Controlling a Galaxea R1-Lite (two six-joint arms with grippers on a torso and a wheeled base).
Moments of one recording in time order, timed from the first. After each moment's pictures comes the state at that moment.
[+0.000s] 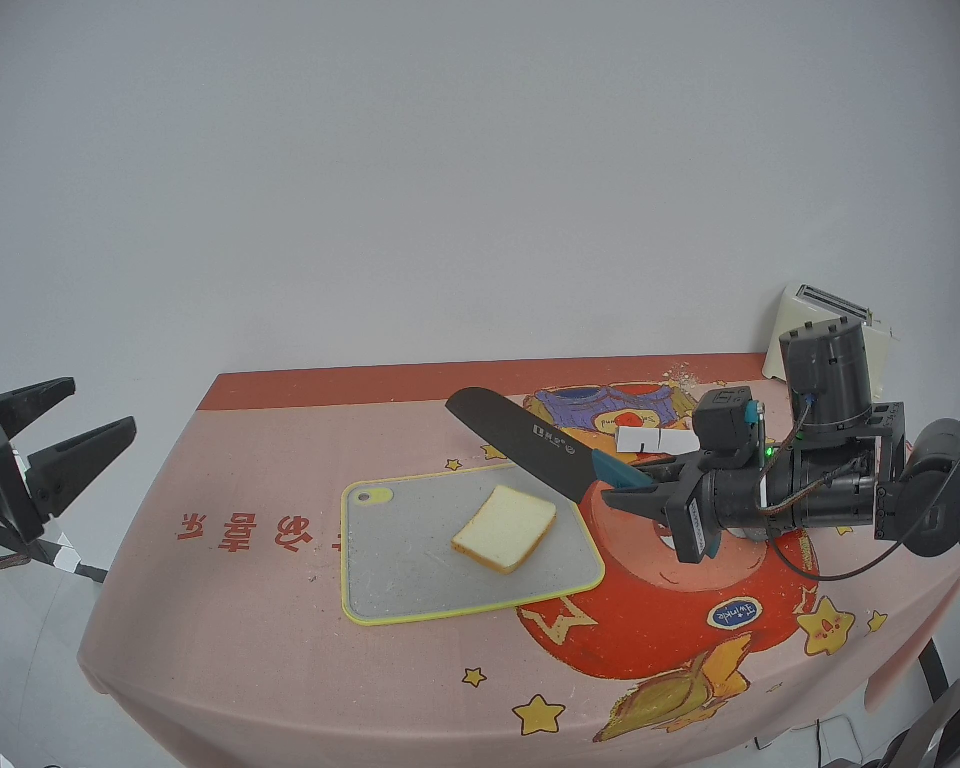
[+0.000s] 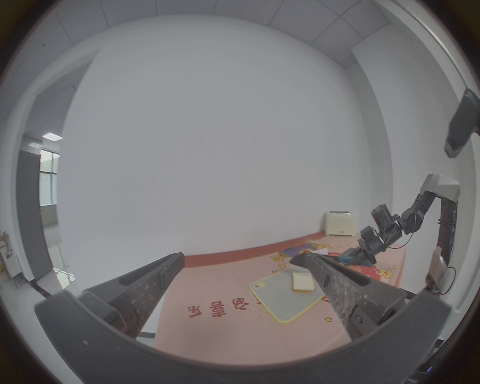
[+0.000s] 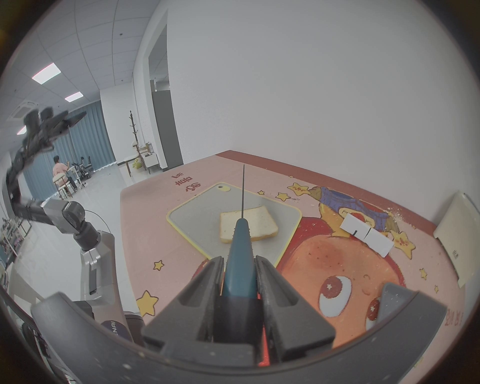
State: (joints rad) left arm -0.14 0.97 -0.77 -0.02 -0.30 0.09; right arm 0.60 1.66 -0.88 -0.25 0.21 -0.20
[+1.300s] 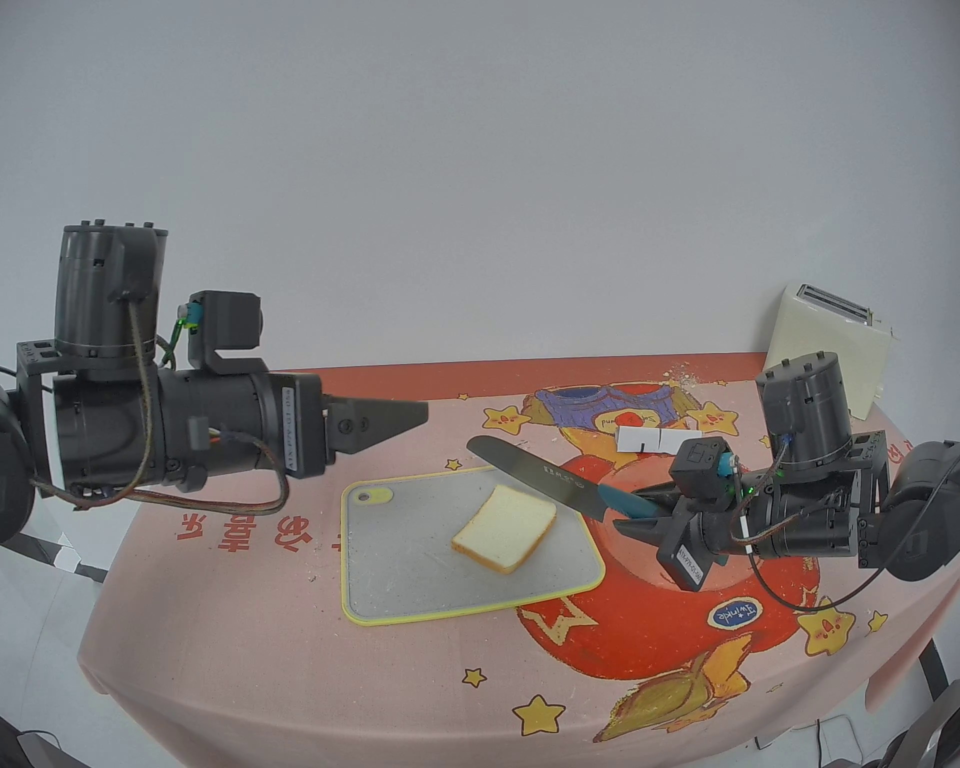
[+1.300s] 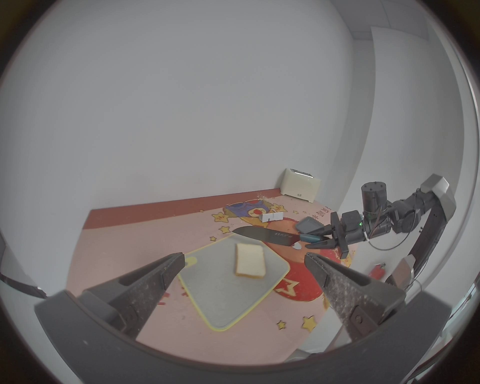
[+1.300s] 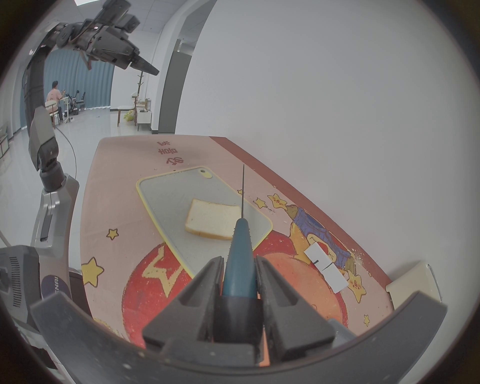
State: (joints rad) left arm -0.53 1.50 -1.01 -0.11 -0.19 -0.23; right arm 0.62 1.69 -0.82 -0.27 0.07 -0.40
